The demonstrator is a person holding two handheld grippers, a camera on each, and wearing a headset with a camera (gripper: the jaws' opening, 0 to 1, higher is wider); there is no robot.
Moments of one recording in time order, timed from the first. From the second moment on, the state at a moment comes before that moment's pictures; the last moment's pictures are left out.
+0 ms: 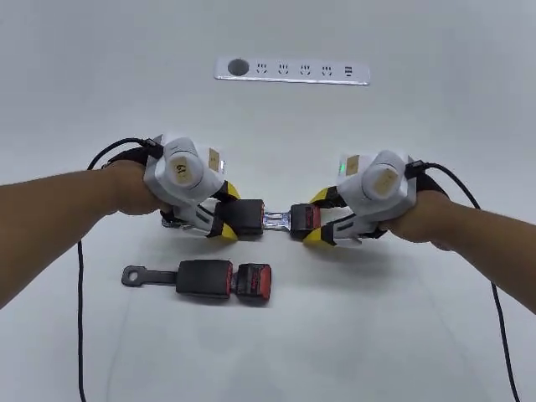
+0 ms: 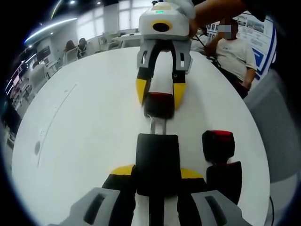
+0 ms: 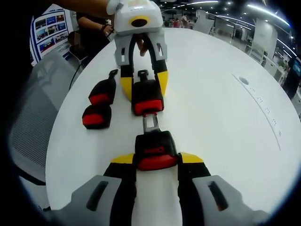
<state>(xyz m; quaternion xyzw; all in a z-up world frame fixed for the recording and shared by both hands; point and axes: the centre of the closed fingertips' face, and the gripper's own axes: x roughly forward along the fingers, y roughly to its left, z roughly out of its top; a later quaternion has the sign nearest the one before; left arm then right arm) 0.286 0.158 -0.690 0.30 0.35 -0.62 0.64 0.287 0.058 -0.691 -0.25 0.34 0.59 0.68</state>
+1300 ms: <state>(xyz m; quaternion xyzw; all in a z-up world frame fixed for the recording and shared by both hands) 0.282 0.157 -0.689 0.30 0.35 -0.62 0.64 0.280 -0.040 -0.691 -0.25 0.35 0.57 0.70</state>
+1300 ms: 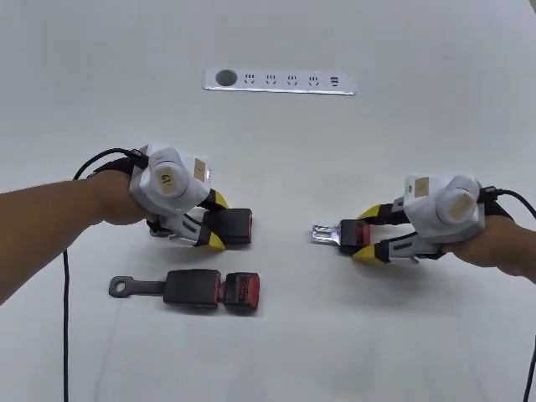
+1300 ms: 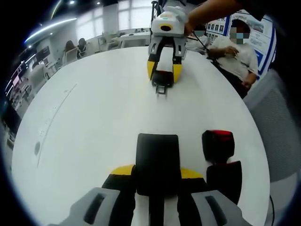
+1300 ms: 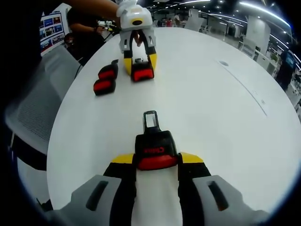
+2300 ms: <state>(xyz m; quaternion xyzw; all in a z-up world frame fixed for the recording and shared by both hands) 0.285 0.161 -0.689 0.30 0.35 -0.62 0.63 0.269 -0.071 -0.688 -0.26 0.35 0.57 0.70</state>
